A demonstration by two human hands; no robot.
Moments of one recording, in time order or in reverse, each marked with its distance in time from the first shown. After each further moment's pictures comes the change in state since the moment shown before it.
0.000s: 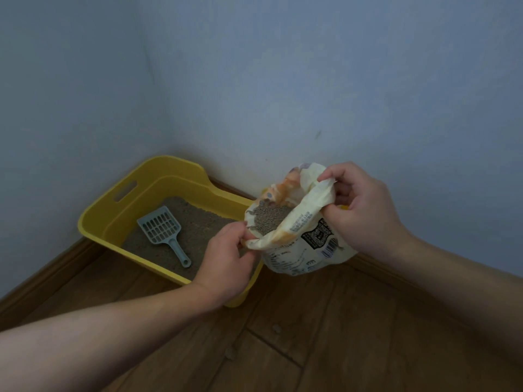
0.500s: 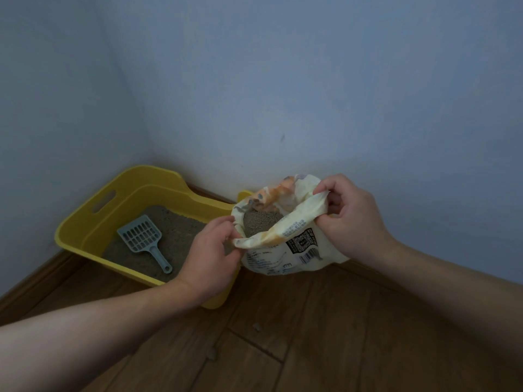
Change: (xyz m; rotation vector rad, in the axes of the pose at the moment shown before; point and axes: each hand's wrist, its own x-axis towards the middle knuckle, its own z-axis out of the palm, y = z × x) left_hand -0.004 0.034 0.007 0.215 -0.057 0.097; right_hand -0.030 0.014 -0.039 -0.072 0.067 0.082
